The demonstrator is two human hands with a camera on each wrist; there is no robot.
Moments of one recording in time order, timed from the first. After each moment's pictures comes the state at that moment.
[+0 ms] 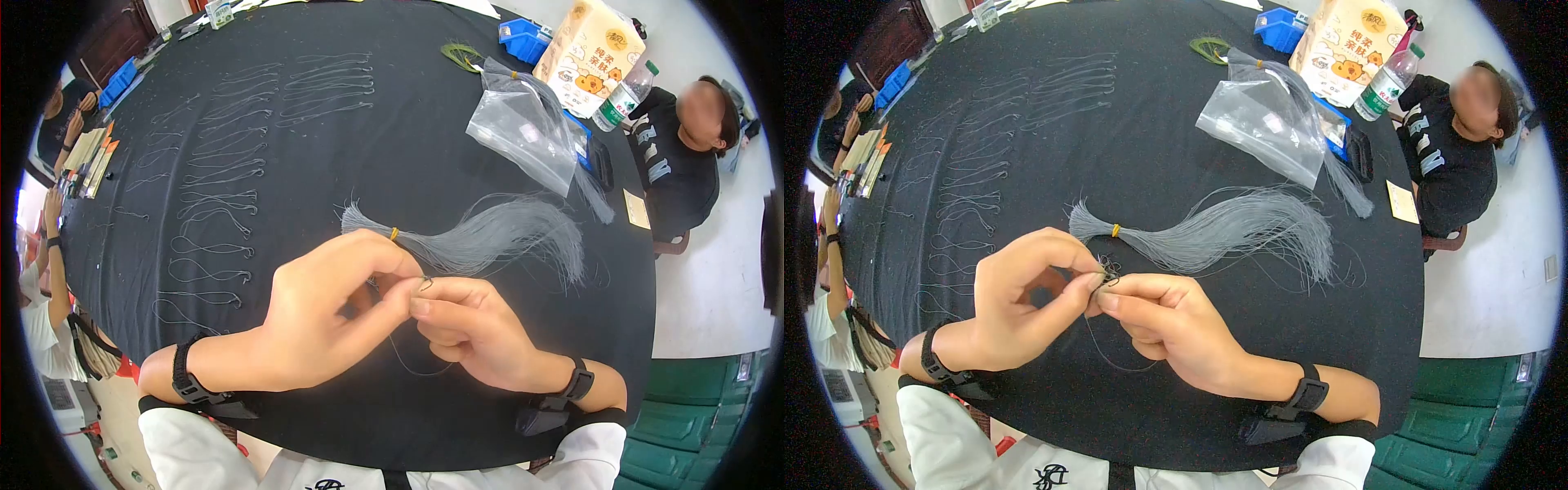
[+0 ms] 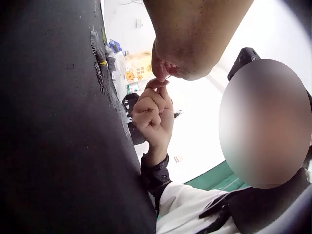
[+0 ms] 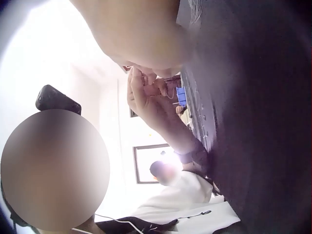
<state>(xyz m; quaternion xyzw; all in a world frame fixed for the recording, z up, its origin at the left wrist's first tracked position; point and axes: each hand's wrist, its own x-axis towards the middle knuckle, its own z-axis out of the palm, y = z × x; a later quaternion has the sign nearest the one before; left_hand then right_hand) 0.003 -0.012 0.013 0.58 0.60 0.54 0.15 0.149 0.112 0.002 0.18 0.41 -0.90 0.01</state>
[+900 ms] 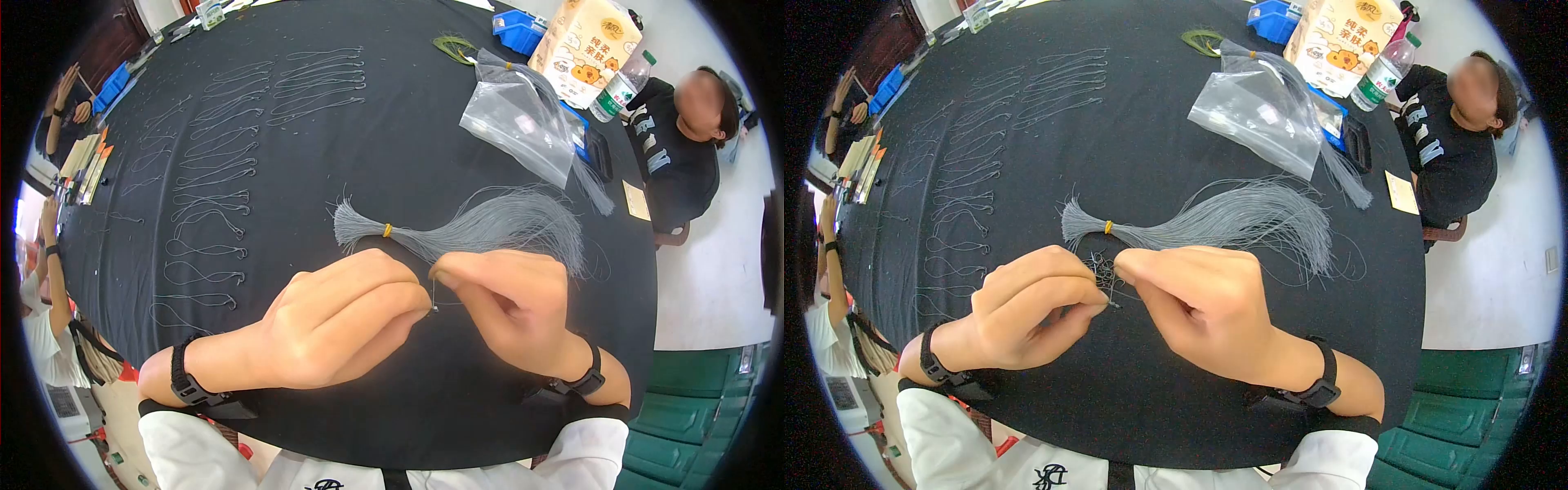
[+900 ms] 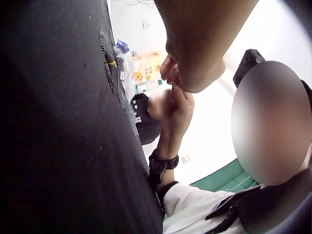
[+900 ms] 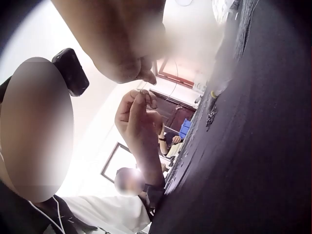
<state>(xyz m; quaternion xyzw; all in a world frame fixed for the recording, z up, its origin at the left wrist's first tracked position) 0.002 -0.006 0.011 0.72 0.51 0.47 -0.02 0.151 0.138 0.014 0.00 0.89 -0.34 -0.31</state>
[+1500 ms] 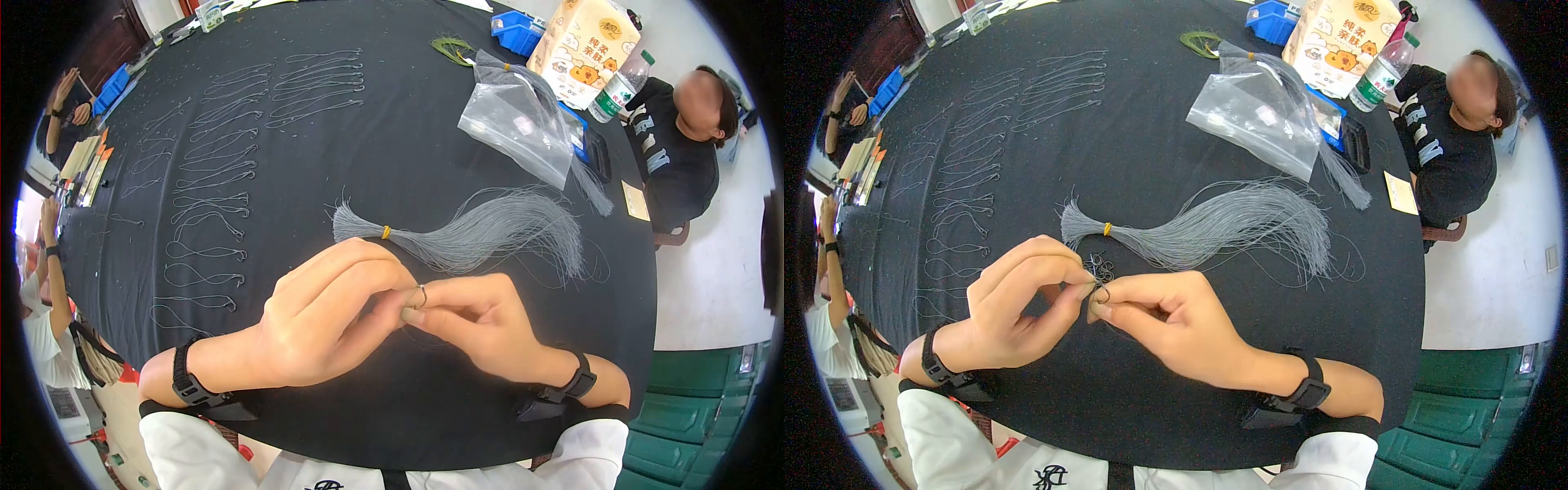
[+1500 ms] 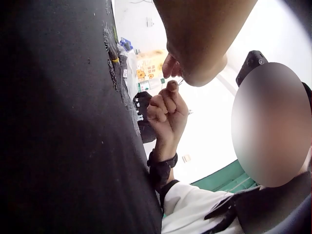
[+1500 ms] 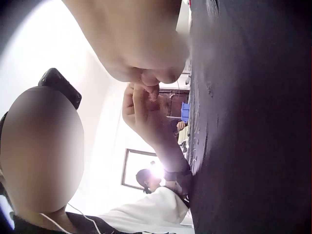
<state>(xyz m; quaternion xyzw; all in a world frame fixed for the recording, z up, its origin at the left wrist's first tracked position) 0.003 -0.007 0.009 0.67 0.55 0.50 -0.01 0.153 0.113 -0.002 0.12 0.67 -0.72 -0.12</state>
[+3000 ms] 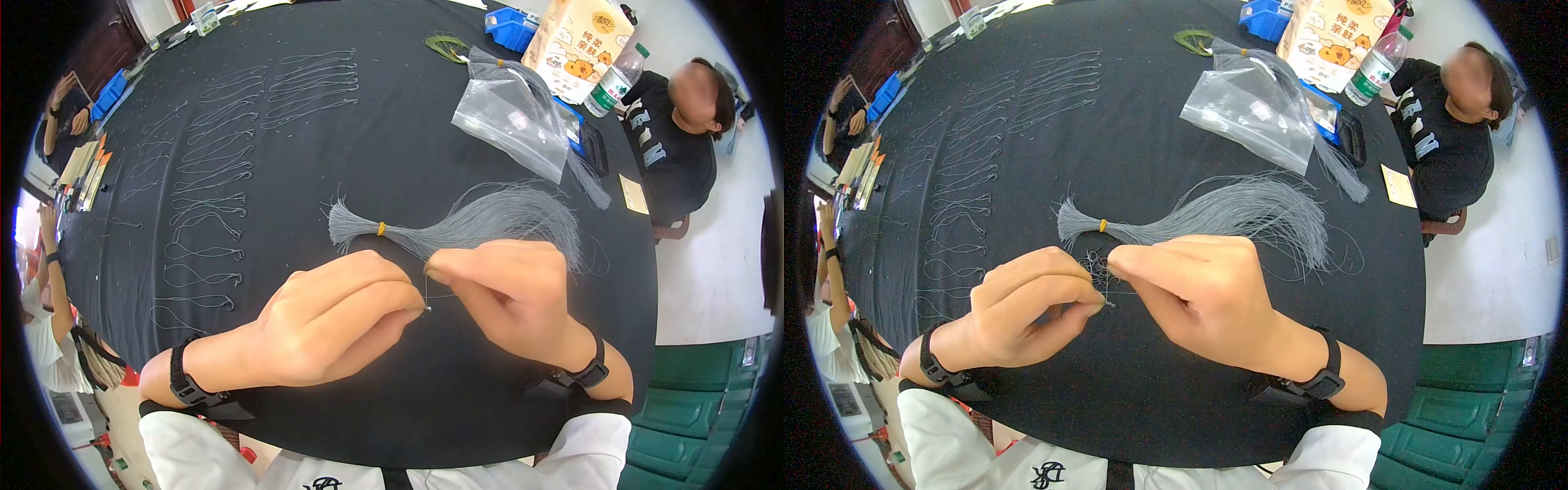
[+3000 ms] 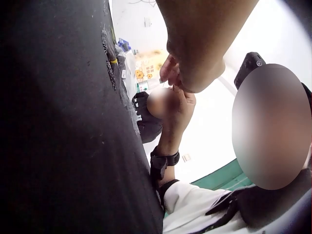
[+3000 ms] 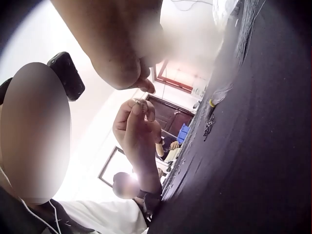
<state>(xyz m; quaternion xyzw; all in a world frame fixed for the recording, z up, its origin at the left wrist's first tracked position) 0.005 -0.008 0.014 0.71 0.53 0.47 0.02 0.151 0.144 0.016 -0.04 0.89 -0.30 -0.33</state>
